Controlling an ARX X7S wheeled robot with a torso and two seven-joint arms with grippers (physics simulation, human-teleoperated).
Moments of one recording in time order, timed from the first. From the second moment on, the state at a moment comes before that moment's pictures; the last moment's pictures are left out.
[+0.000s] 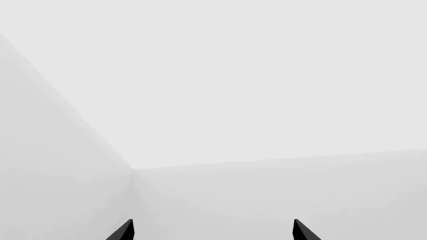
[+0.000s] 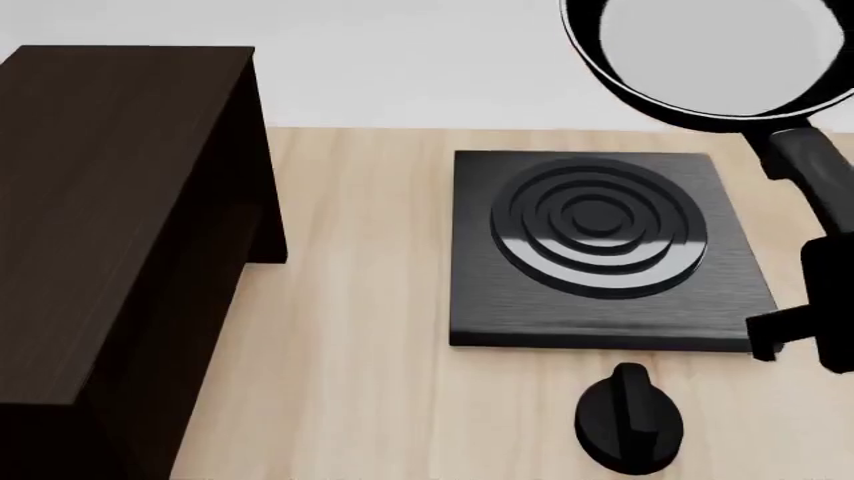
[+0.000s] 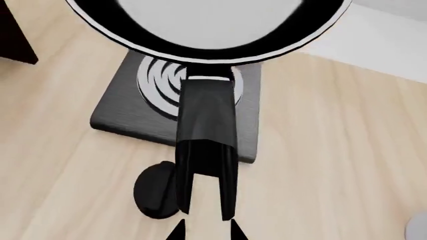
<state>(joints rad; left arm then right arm) -1.38 -0.83 -0.34 0.95 -1.61 -1.12 -1.03 1.64 1.09 -0.88 0.04 1.78 1.39 0.54</state>
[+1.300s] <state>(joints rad) -1.40 -0.91 -0.35 0.95 -1.68 -1.08 -1.07 1.66 0.96 -0.97 -0.17 1.85 1.44 0.44</state>
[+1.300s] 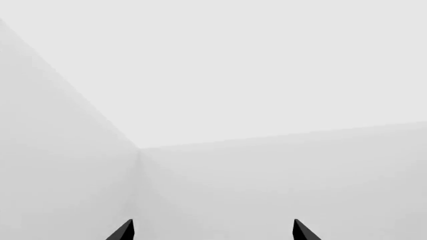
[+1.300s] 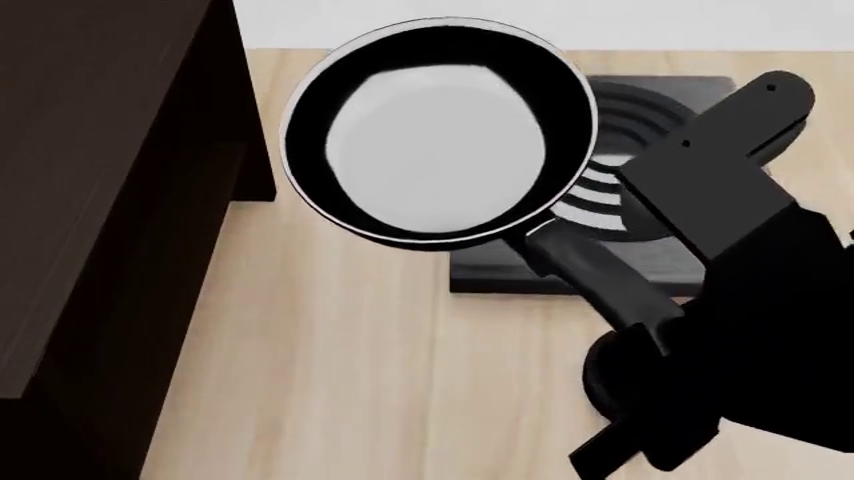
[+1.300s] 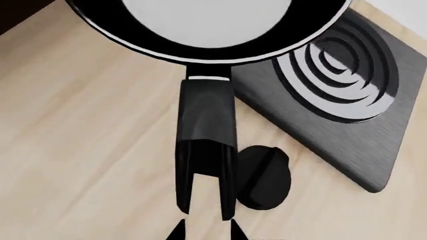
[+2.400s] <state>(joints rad) -1.38 -0.93 -0.37 0.95 -1.67 -1.06 -1.07 1.53 0.90 -1.11 -0.28 1.80 1.40 0.43</state>
